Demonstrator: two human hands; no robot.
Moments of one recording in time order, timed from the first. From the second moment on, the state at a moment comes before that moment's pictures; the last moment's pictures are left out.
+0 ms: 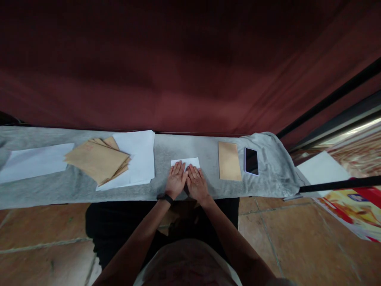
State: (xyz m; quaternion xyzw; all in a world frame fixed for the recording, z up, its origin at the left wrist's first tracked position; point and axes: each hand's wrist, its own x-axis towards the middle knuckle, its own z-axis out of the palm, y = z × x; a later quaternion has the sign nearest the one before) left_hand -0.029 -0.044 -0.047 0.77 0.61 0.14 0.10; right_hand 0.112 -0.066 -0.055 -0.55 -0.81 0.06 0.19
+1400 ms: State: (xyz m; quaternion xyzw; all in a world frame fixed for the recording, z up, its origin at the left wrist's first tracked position) left_hand 0.004 -0.038 -0.050 0.85 0.52 0.10 0.09; right_hand 0.147 -0.066 -0.060 -0.61 -0.79 0.03 0.11
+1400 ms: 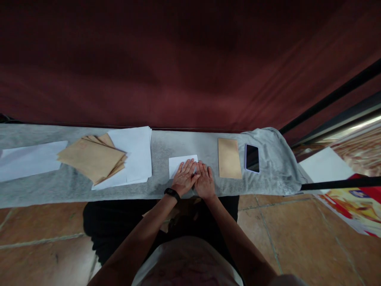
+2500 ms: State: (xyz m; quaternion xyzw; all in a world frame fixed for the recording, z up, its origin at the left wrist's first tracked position) left_hand -0.037 -0.035 -0.060 0.74 0.65 0.14 0.05; right_hand 0.145 -0.067 -0.058 -0.62 -0.76 0.03 0.19
